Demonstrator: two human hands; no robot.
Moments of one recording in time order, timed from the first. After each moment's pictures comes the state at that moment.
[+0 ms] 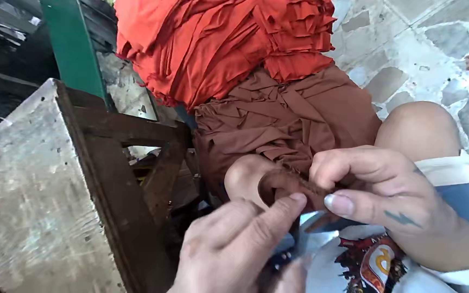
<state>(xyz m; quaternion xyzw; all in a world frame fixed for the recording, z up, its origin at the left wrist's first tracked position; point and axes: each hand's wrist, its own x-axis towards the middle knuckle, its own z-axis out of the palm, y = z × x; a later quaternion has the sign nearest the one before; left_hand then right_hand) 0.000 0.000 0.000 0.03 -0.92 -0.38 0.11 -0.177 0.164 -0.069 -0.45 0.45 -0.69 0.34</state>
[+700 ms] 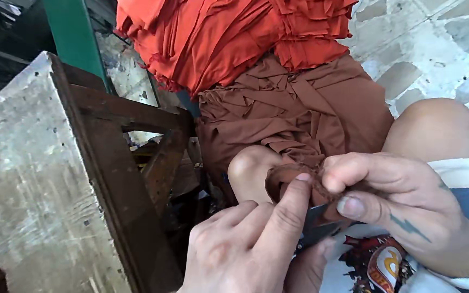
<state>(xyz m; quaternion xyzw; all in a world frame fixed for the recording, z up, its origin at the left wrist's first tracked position) 0.003 0.013 -0.001 0.06 -0.96 -0.26 0.08 -0.160 0.163 -0.071 -0.44 0.45 -0.69 0.35</state>
